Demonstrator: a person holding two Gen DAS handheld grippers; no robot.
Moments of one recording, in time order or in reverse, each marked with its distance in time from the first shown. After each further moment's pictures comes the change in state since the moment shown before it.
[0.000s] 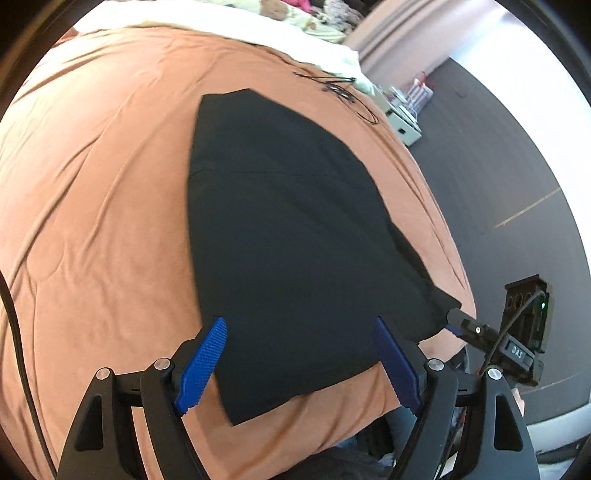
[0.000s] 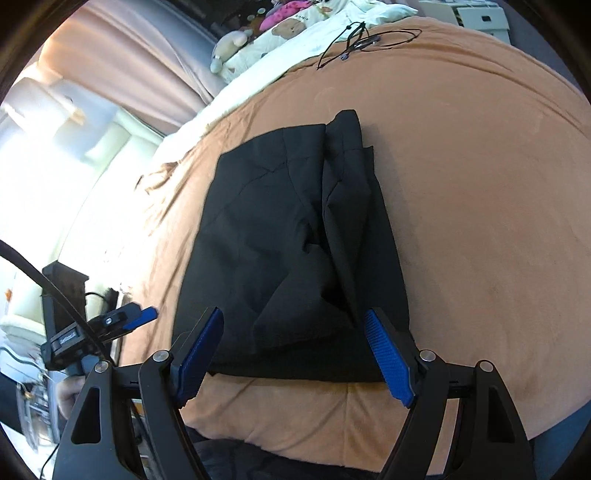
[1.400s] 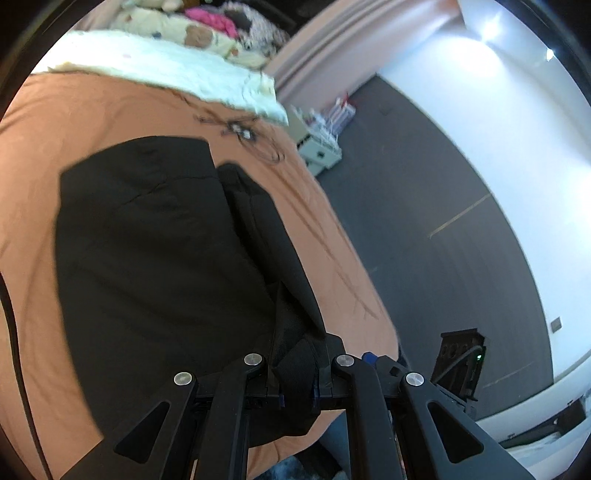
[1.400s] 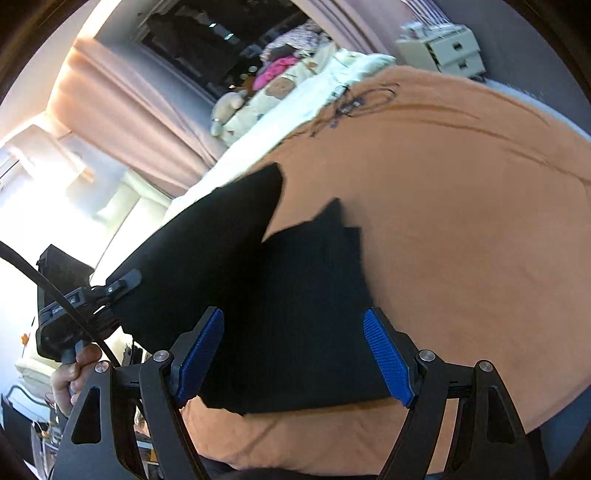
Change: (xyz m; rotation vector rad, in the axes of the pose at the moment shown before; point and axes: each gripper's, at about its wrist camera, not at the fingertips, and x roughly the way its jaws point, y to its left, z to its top) left arm -0.019 -0.116 0.087 0.121 -0.051 -0.259; right arm -0.058 -0.026 -0.021 0.100 -0.209 0.058
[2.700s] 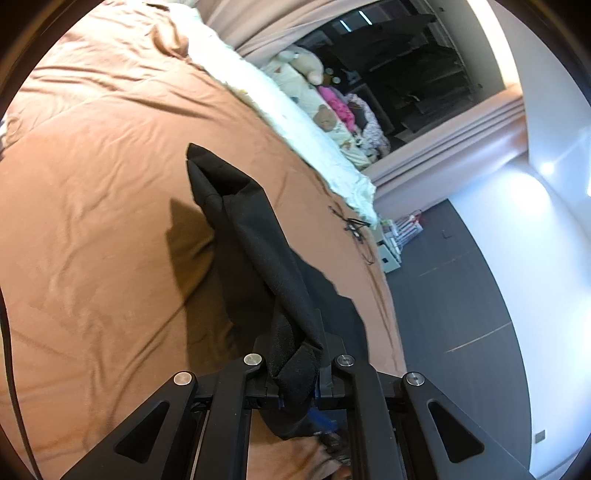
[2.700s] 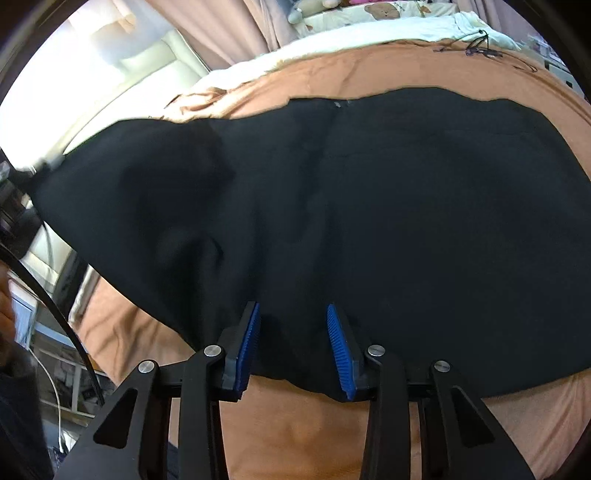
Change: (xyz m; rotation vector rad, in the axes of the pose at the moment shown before) left arm -0.233 0.210 -0.065 -0.343 -0.371 0.088; right arm 0.188 0.155 -0.127 -0.387 0.307 -0.047
